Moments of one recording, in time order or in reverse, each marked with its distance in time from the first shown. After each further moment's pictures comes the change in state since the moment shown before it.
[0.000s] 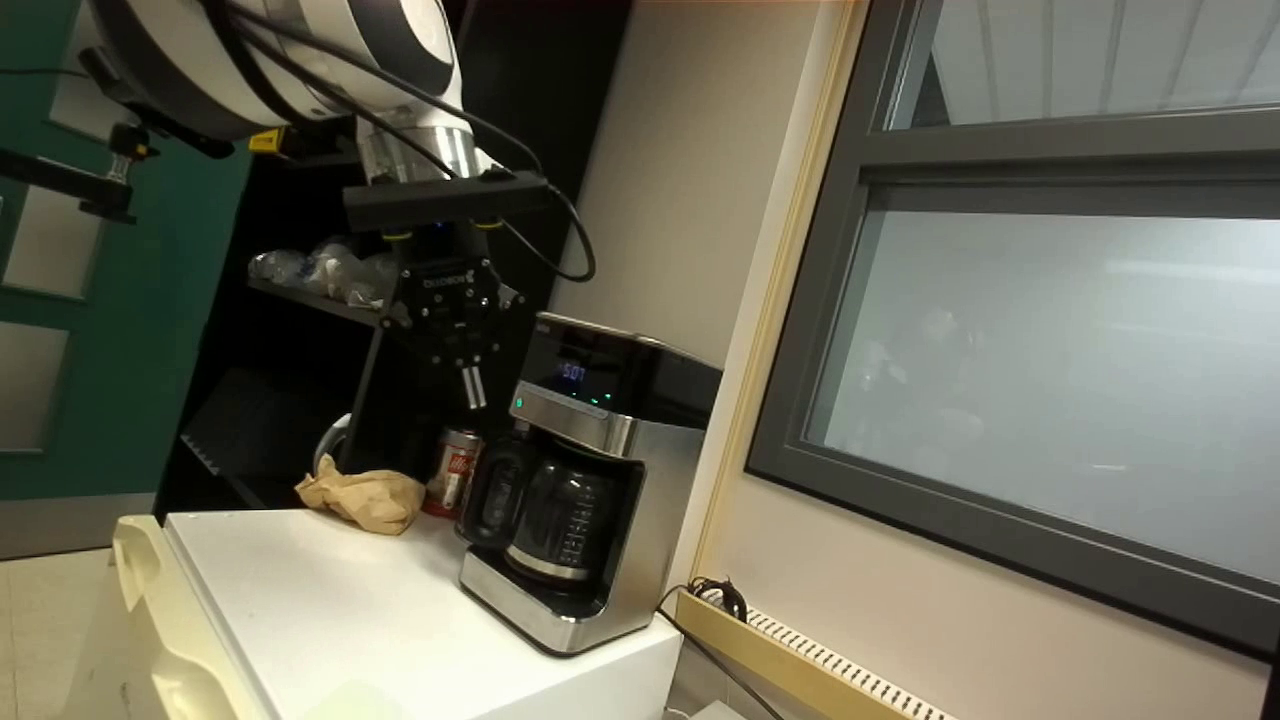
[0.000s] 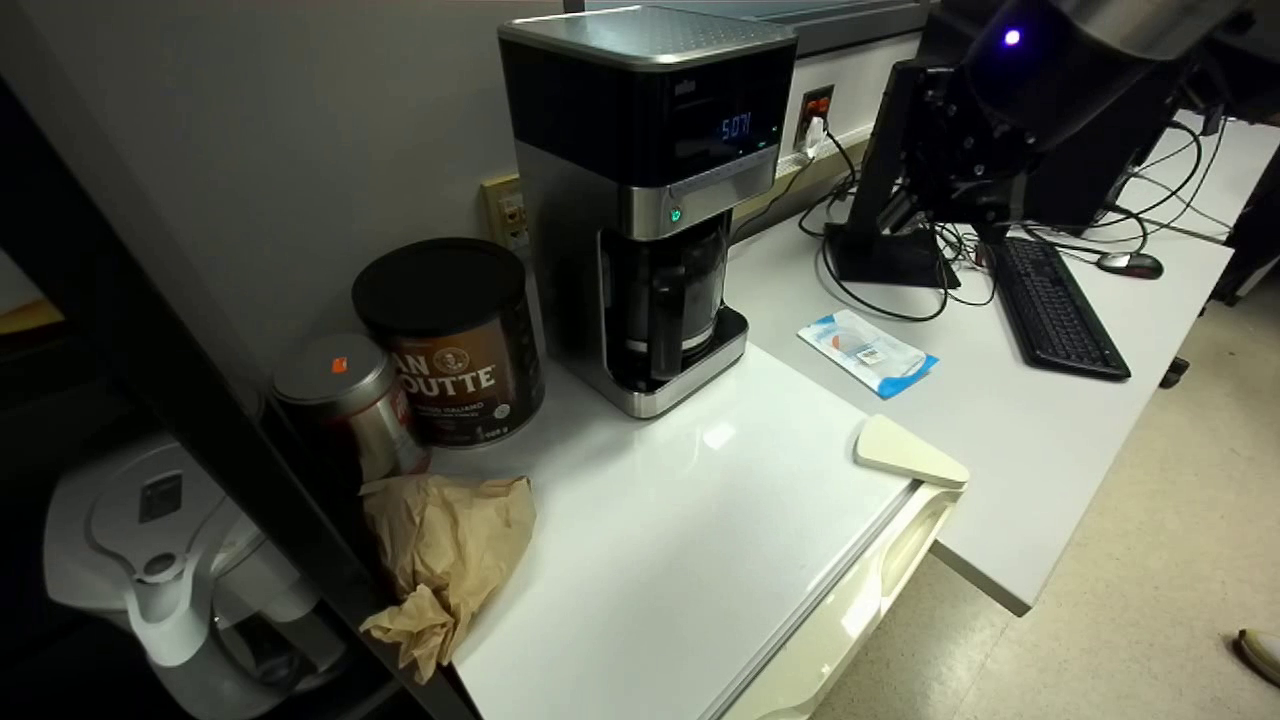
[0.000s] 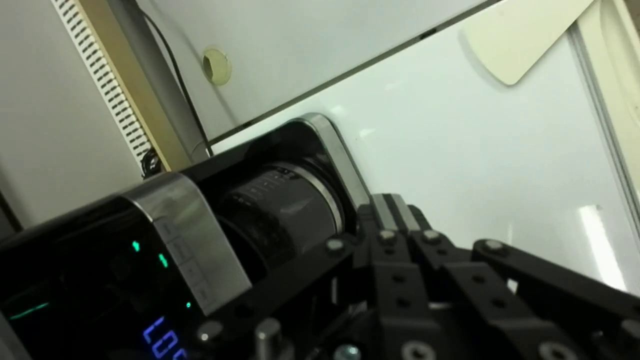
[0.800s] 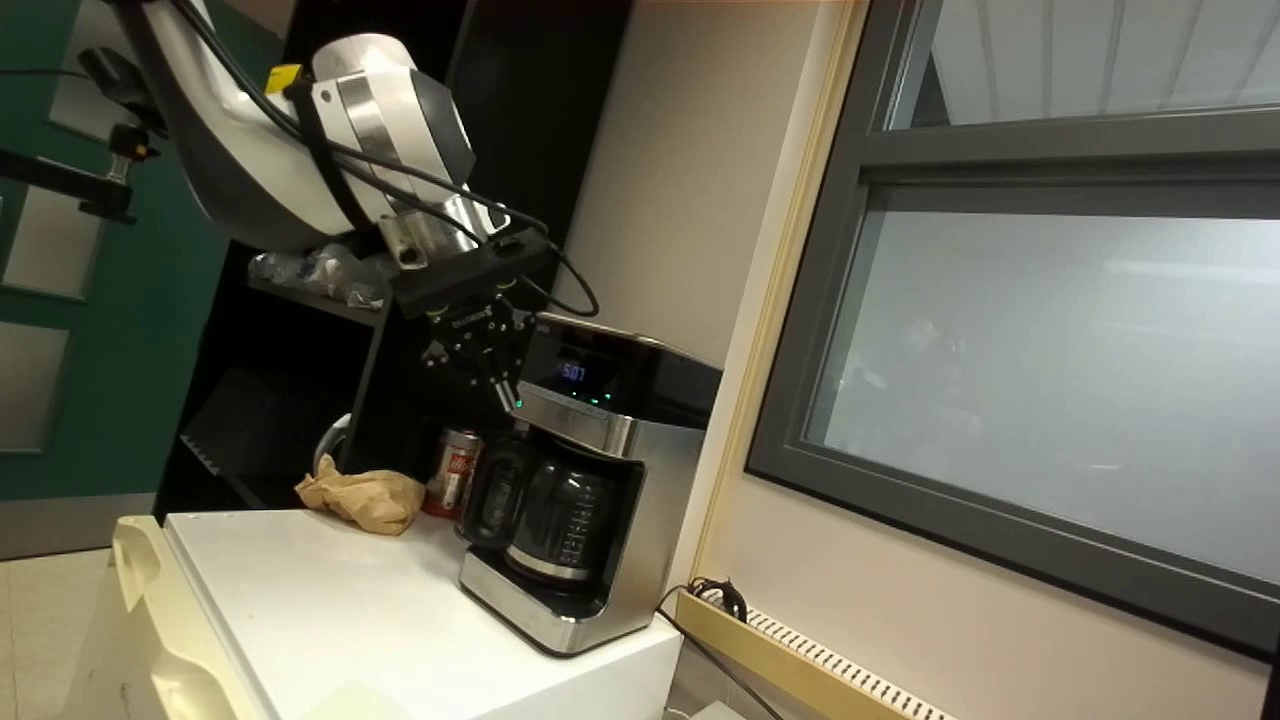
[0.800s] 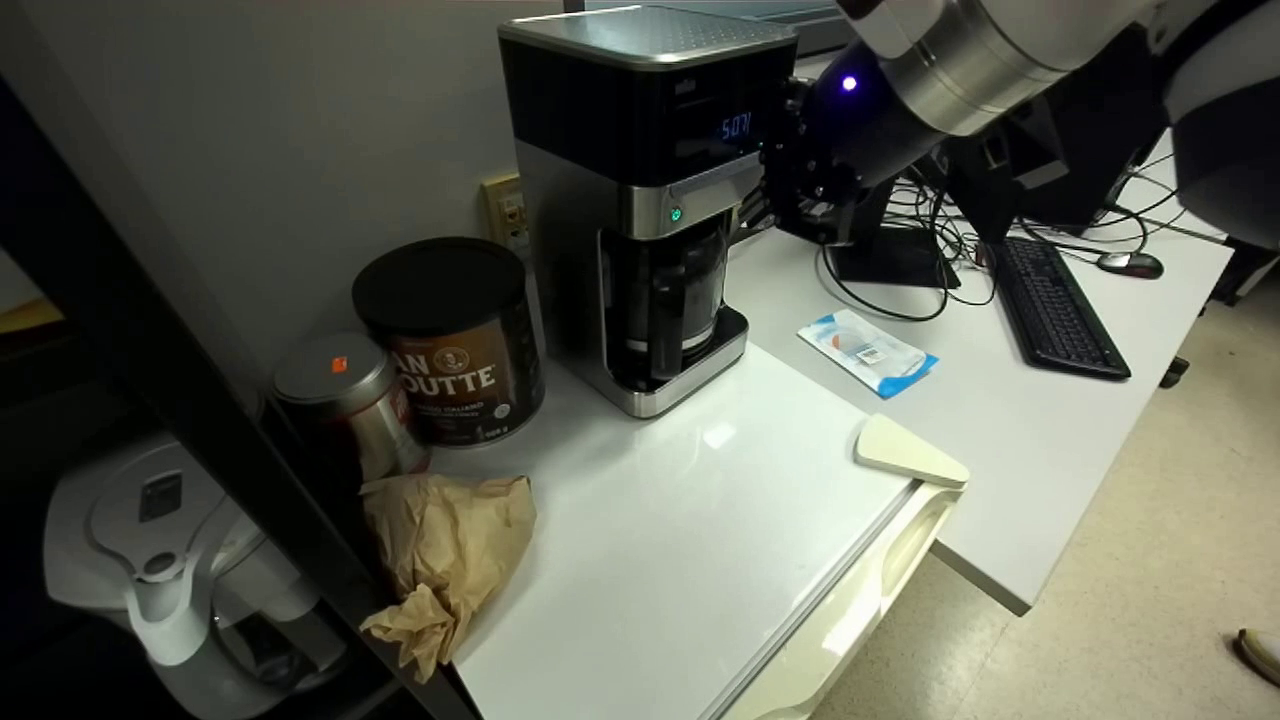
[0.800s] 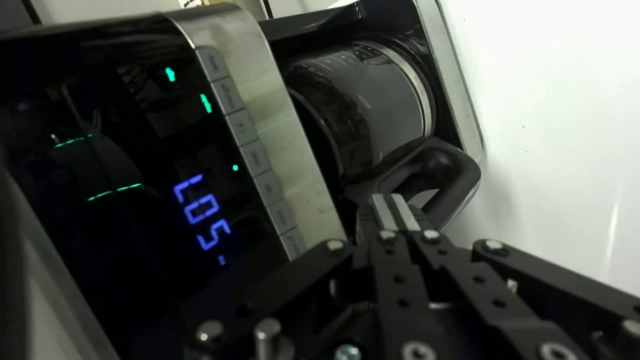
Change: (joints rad) arm 0.135 0.233 -0.134 0.252 -0.265 0.222 0.266
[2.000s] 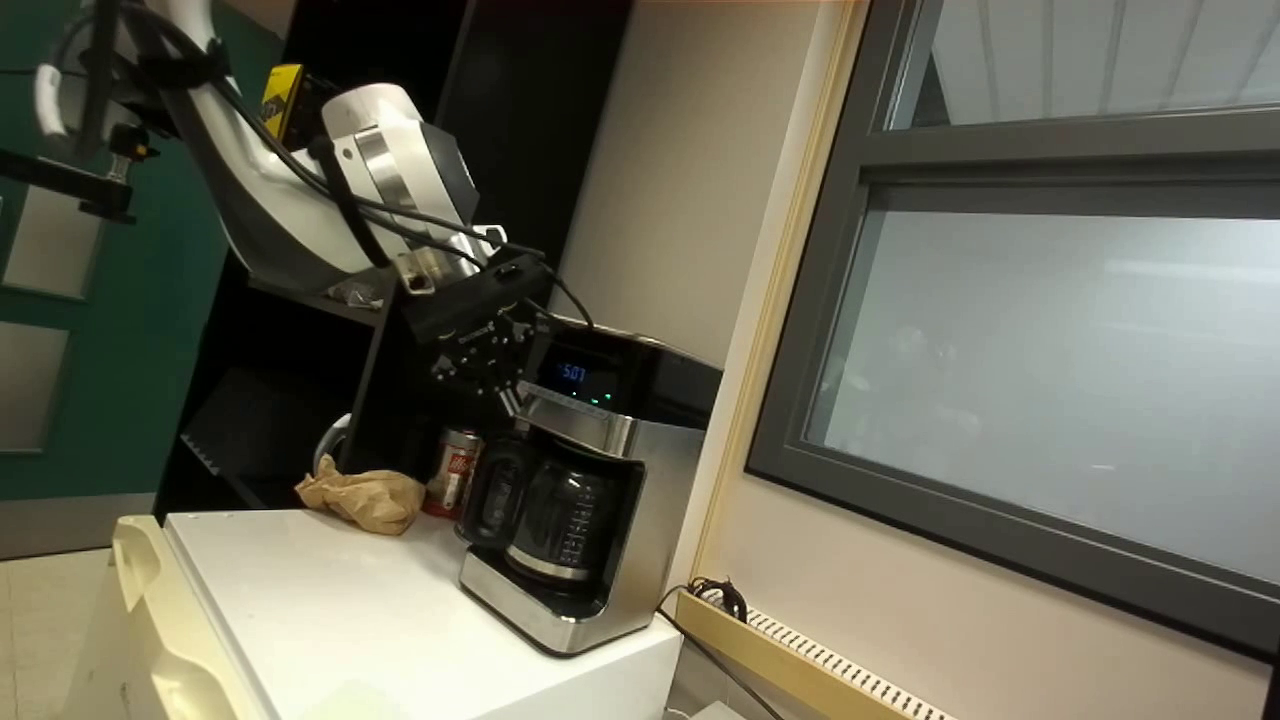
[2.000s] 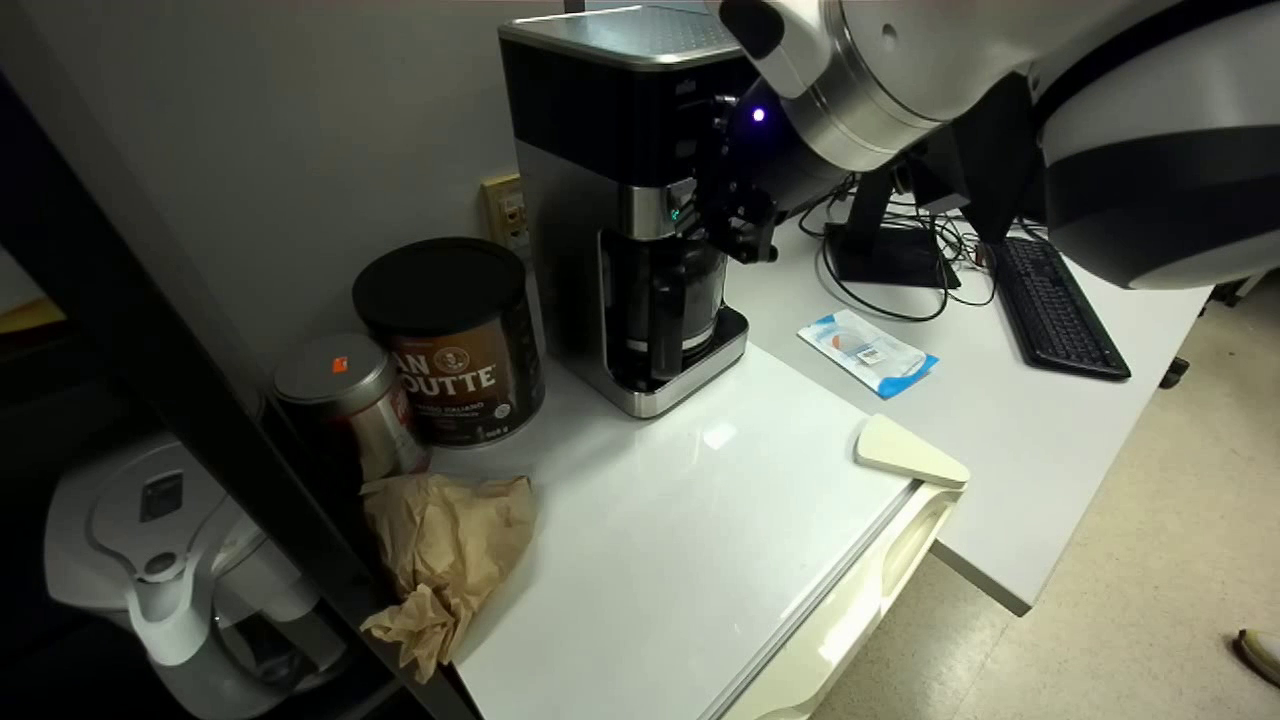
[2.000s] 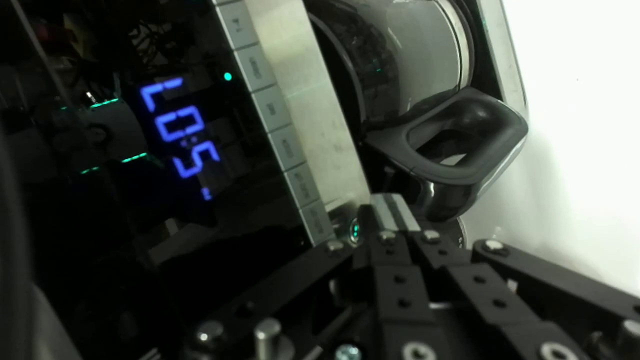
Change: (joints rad) arm 0.050 0.136 -0.026 0.176 0.000 0.002 0.029
